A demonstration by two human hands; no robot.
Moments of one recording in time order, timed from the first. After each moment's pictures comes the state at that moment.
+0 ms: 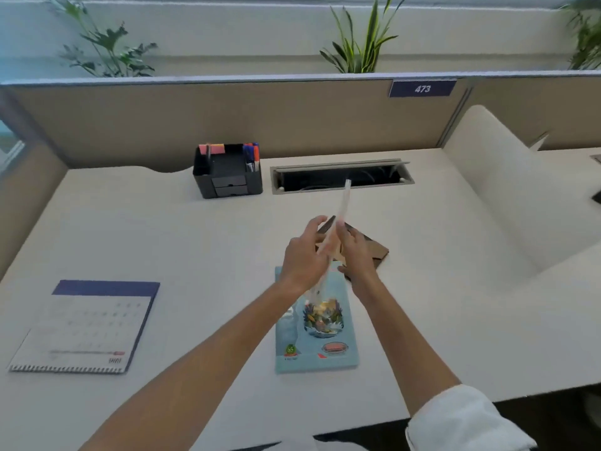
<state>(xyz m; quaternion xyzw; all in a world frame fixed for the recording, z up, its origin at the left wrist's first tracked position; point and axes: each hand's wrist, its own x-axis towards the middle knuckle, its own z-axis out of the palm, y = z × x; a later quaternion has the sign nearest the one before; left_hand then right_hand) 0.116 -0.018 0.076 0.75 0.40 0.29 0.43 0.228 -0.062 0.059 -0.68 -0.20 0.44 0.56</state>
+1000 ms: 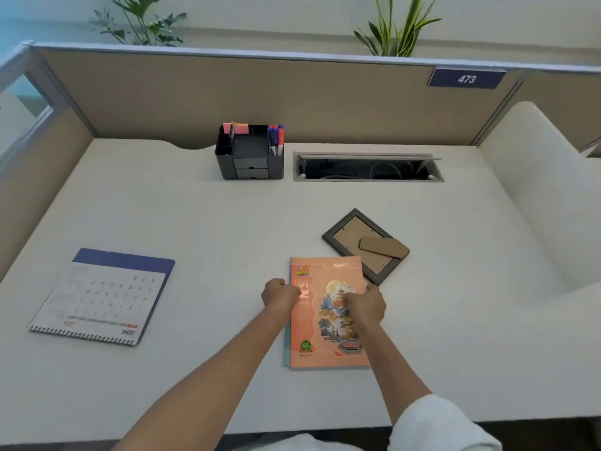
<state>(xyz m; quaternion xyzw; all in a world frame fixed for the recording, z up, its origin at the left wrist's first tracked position) 0.064 -0.016 -0.048 0.39 0.70 0.17 0.57 0.212 -0.094 -0.052 -0.87 -0.13 0.32 0.36</state>
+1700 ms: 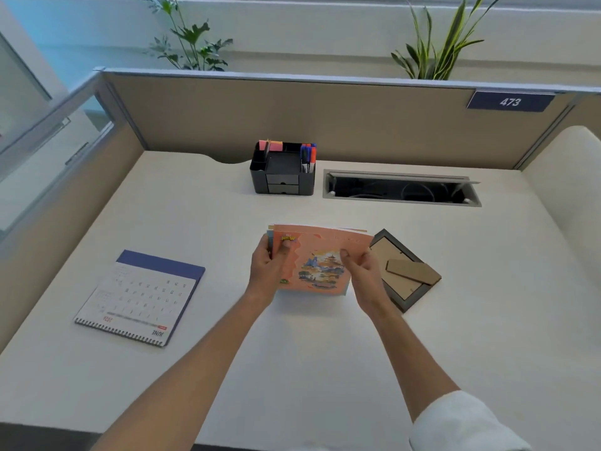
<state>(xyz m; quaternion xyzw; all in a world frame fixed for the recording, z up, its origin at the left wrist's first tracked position) 0.011 0.031 0.039 0.46 0.47 0.47 0.59 0.193 -0.018 0.012 -0.53 -0.31 0.51 0.60</state>
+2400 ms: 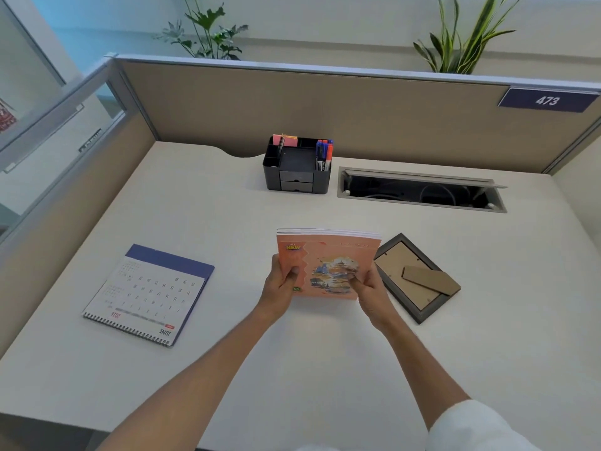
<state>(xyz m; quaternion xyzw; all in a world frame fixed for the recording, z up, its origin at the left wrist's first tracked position) -0.004 0.038 -0.025 0.56 0.51 0.36 0.54 0.191 -0.014 -0.019 -0.57 -0.37 0.52 0.51</state>
